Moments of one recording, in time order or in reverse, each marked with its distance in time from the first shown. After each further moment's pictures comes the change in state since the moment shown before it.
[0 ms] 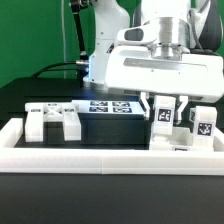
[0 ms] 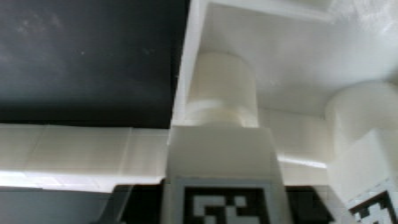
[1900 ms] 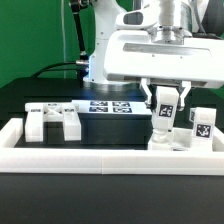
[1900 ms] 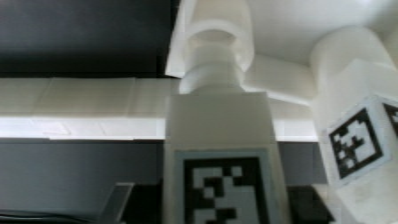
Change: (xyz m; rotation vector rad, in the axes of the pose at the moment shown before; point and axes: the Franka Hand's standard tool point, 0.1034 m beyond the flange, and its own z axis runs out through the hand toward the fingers) arm 0.027 0.002 -0.015 0.013 0.007 0.019
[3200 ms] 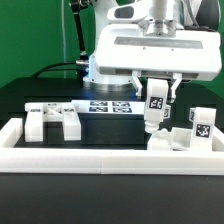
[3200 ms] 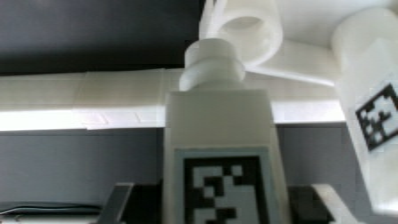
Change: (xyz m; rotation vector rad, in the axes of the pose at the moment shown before) arm -0.008 0.015 -0.004 -0.020 0.007 0.017
